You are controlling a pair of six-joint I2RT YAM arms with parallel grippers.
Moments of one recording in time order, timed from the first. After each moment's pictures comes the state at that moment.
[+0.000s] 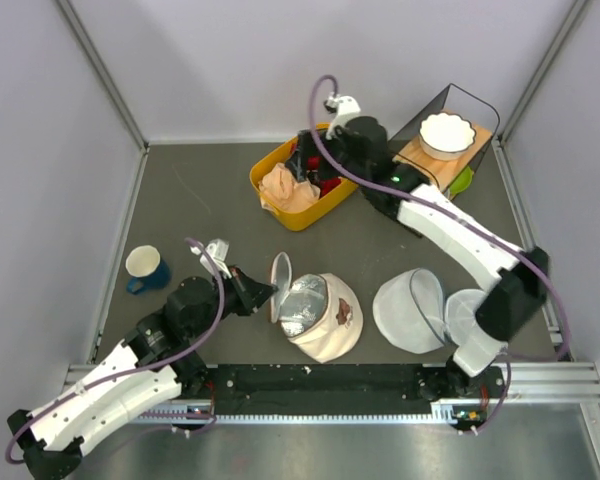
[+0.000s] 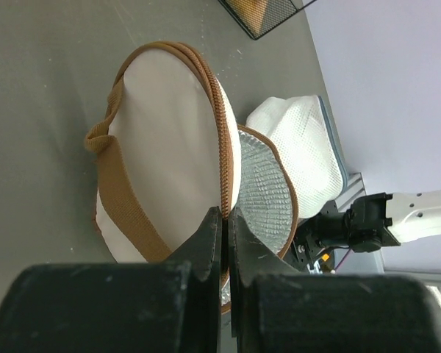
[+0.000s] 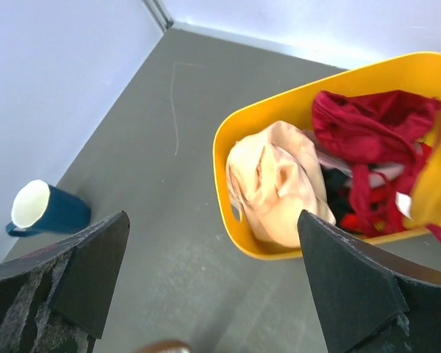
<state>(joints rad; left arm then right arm) -0.83 0.44 0.48 -0.34 -0.08 -0.89 0.69 1.72 1.68 -0.25 -0.02 0.33</state>
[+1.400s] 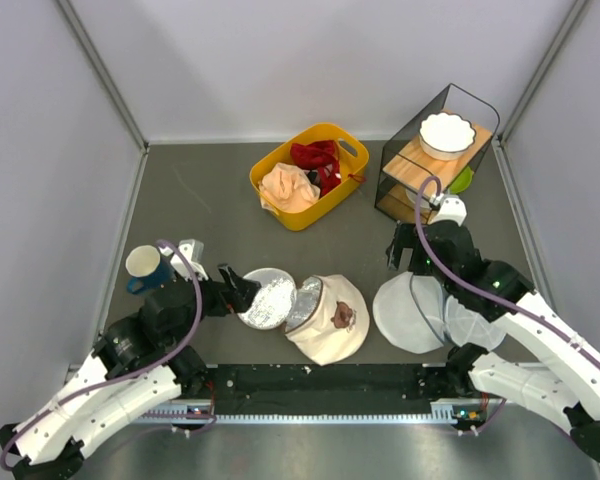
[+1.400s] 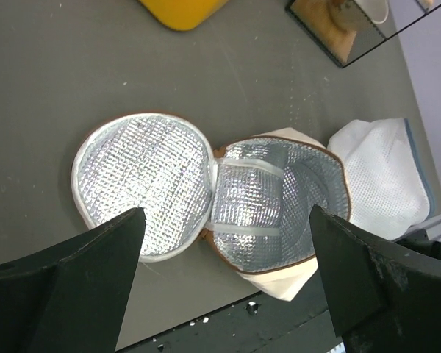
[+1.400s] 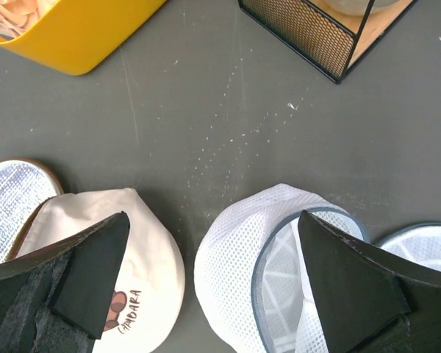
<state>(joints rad) -0.83 0.38 0.69 -0.70 -0.30 -0.72 0.69 0.83 0.92 -0.72 0.40 0.54</state>
